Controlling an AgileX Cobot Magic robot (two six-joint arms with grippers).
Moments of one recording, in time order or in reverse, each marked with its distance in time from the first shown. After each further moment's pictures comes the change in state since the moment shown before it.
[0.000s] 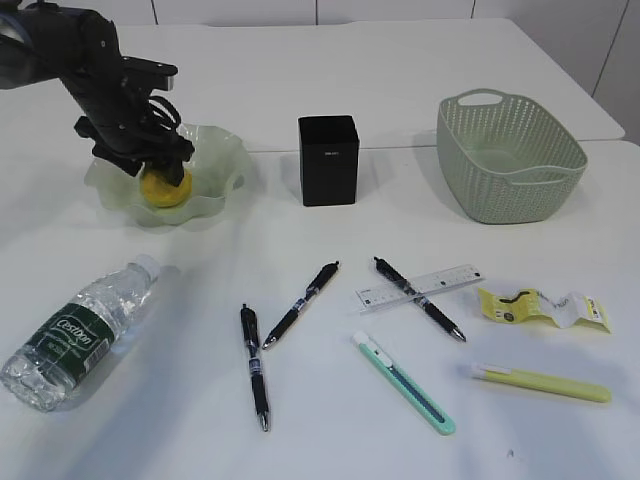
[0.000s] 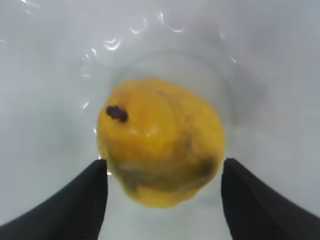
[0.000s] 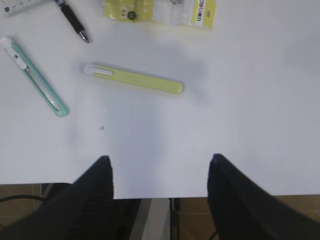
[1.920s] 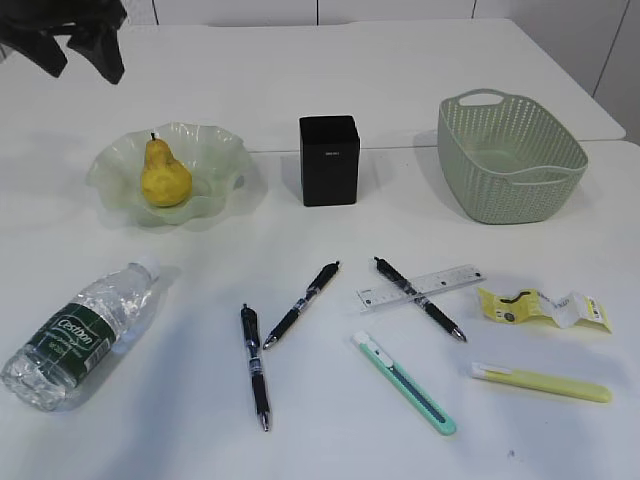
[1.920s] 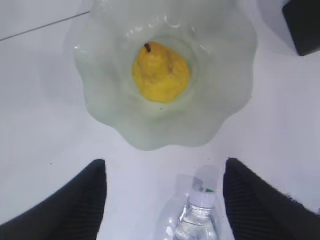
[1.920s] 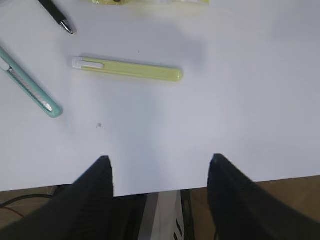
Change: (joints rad) left arm 0.000 -0.380 0.000 -0.029 0.354 -0.057; right arm 0.000 0.130 -0.028 0.000 0.016 0.092
